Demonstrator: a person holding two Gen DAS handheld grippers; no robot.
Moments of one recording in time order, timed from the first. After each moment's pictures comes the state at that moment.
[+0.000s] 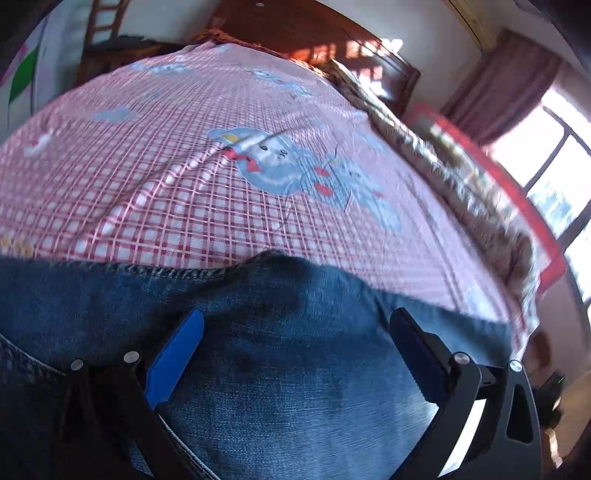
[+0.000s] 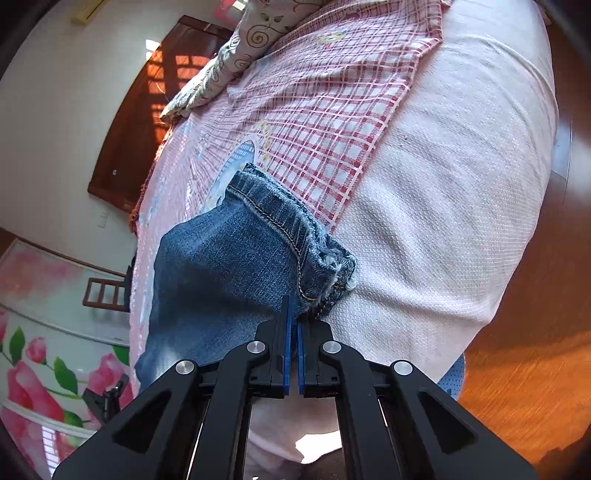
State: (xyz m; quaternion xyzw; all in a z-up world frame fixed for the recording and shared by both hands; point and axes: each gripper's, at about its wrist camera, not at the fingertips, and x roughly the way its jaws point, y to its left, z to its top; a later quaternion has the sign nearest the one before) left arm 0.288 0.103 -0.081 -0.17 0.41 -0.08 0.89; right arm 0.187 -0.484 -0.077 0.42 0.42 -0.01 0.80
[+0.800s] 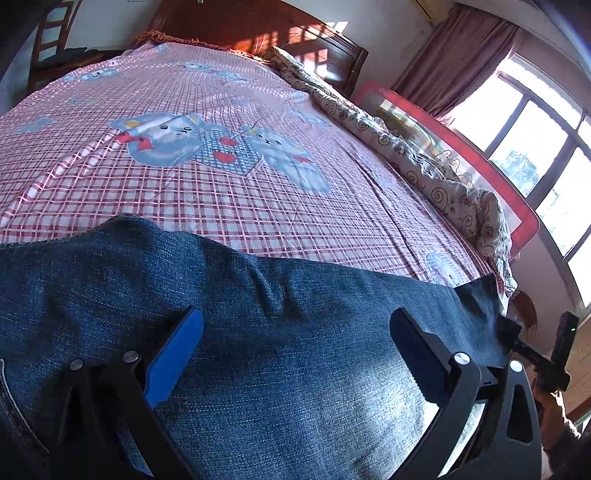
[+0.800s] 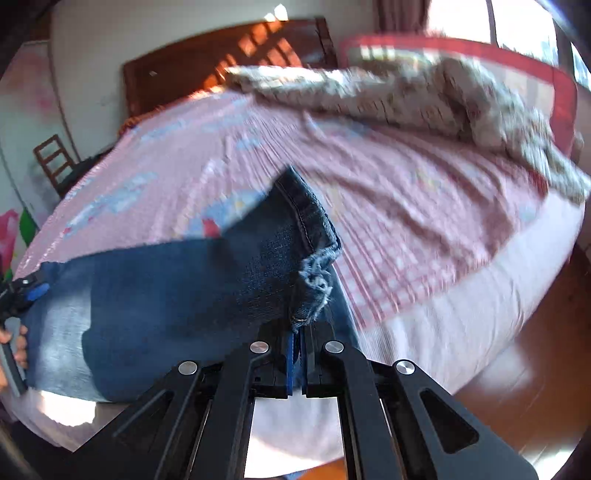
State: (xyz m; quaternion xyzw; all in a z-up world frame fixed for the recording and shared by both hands) left arm 0.293 0.032 -0.078 -0.18 0.39 -0.18 0.89; right arm 0.207 -0.445 -0.037 0.10 0.43 -0.03 0.90
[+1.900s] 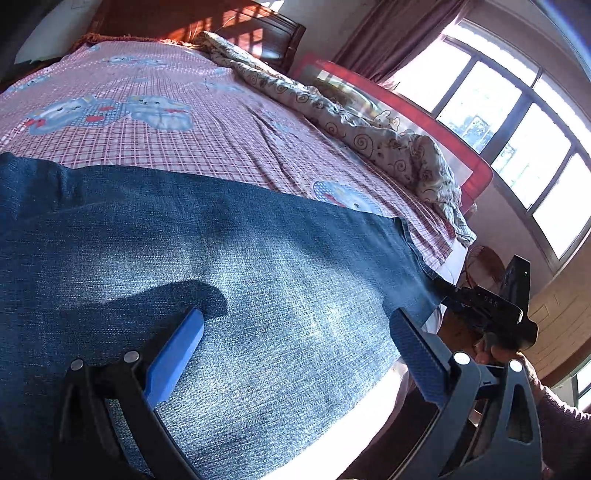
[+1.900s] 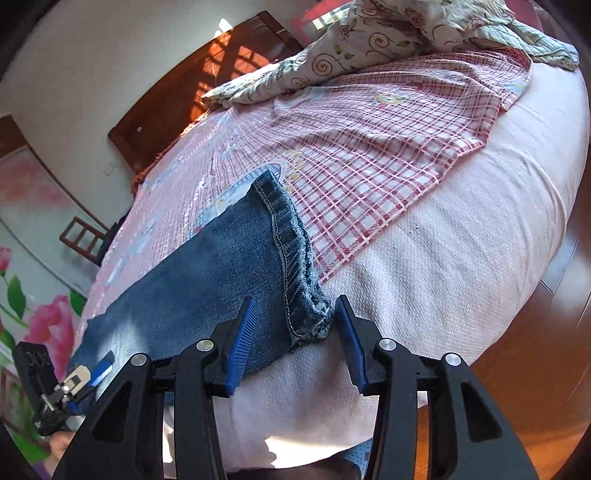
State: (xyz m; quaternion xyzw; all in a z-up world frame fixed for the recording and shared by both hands) left arm 0.223 -0.094 -0.079 -0.15 0.39 -0.28 0.87; right arm 0.186 -0.486 -0.056 0.26 0.38 0.01 0.89
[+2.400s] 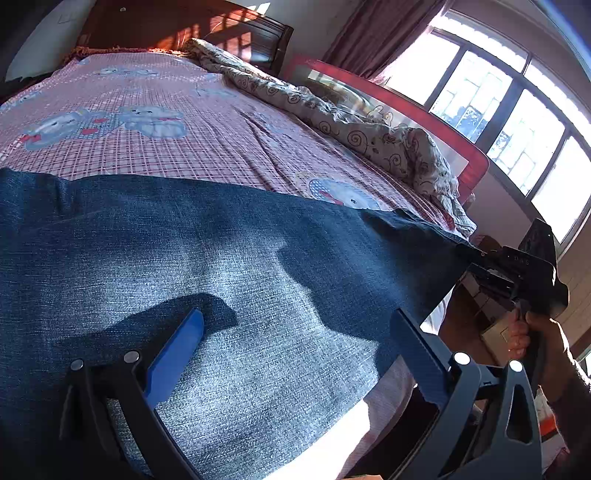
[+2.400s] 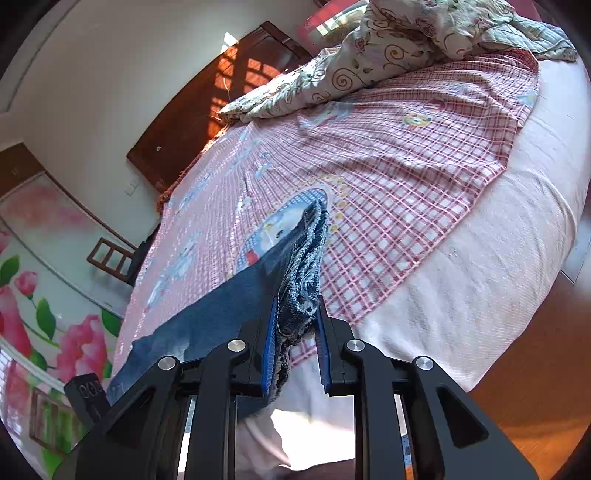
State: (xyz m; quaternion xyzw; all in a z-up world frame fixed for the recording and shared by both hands) left arm 0.217 -0.093 -0.074 -0.13 0.38 -0.28 0.87; right arm 0.184 -0.473 -0.010 0.32 0.36 0.05 0.88
